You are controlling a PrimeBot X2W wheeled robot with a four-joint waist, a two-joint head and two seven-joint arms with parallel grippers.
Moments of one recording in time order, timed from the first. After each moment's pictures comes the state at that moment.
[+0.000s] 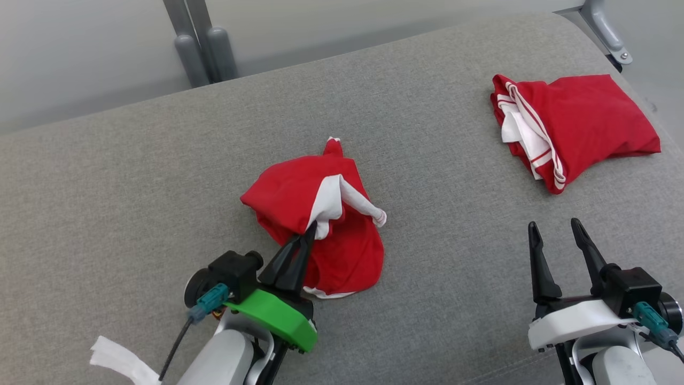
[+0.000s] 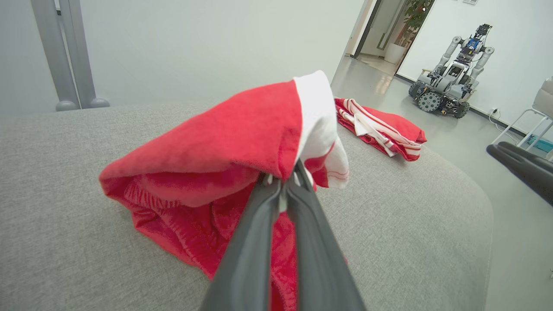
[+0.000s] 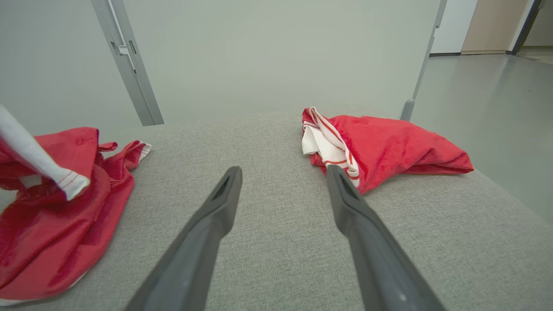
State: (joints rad) left arm -0.29 0.09 -0.52 0.39 -0.46 -0.13 -0.26; right arm -0.04 -0.05 -0.05 0.15 0.09 0.13 -0.26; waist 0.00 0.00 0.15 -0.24
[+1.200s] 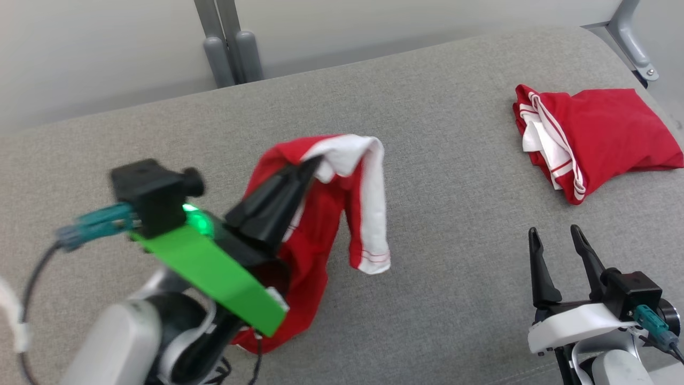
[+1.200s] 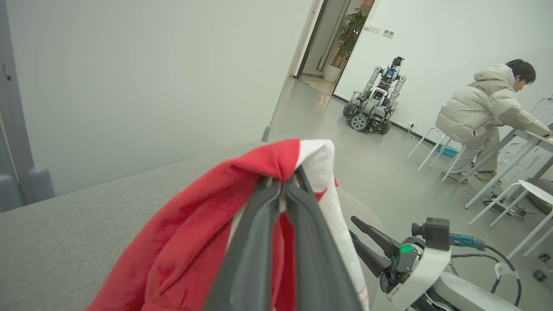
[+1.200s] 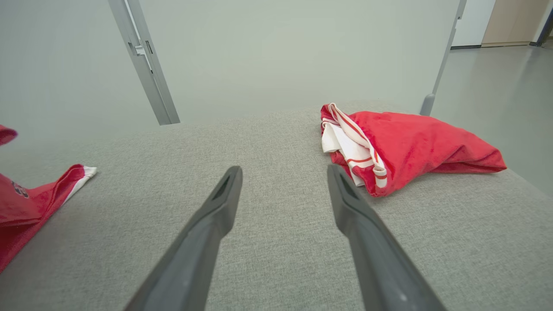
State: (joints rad) left arm -0.34 0.34 -0.44 -0.47 -0.85 0.01 0.36; right arm -0.03 -0.05 -0.06 0.17 0.12 0.13 -0.26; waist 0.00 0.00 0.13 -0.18
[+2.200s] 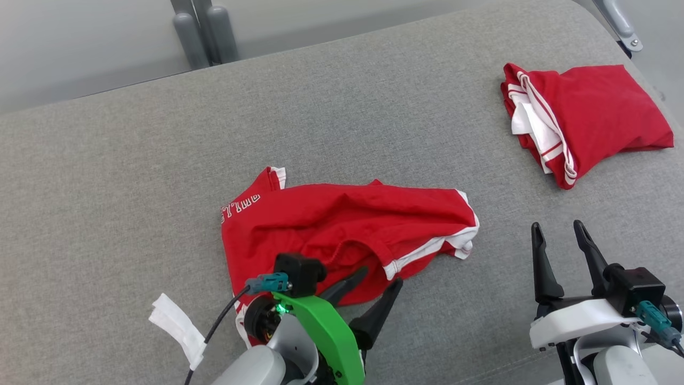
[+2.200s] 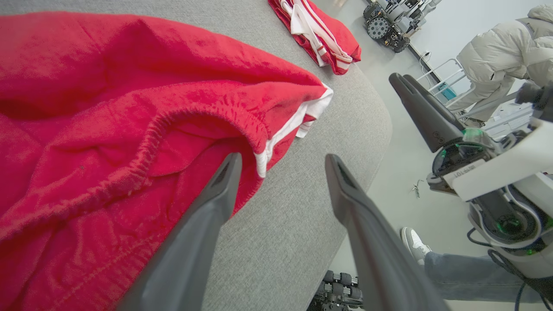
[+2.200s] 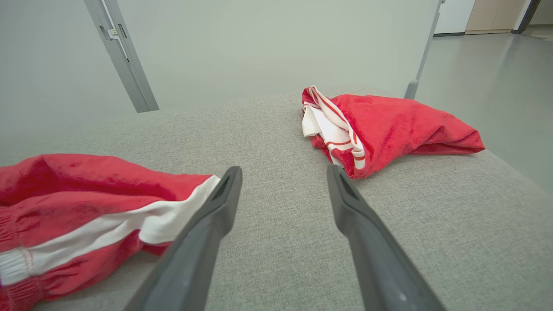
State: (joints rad) left arm -0.30 0.17 -0.77 0.14 -0.83 -0.03 0.16; right arm -0.05 -0.05 -0.06 0.17 0.12 0.13 -0.26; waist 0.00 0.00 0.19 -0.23
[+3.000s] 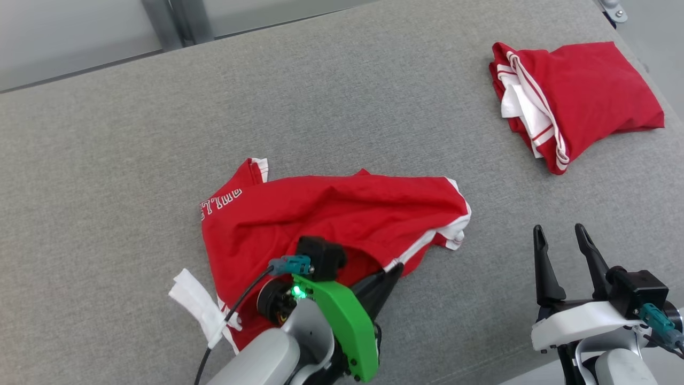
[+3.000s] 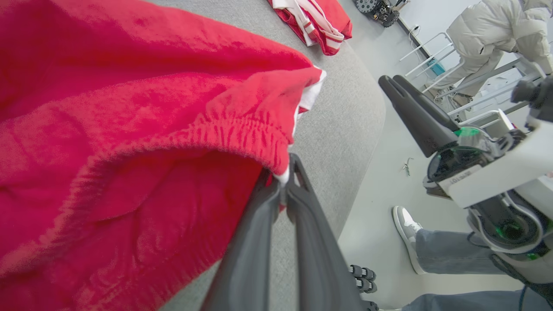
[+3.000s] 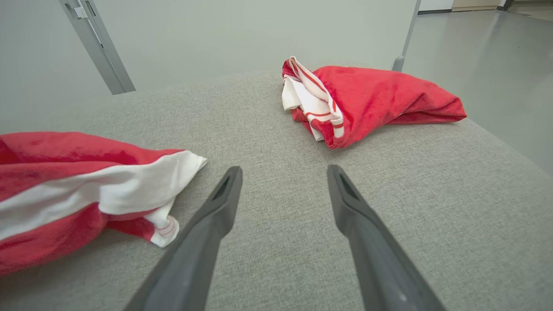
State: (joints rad) left arm -0.38 0.13 -0.81 0.20 -0.81 -0.02 0.20; right arm -0.05 -0.05 -0.07 0.18 0.15 0.13 -0.26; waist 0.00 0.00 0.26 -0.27
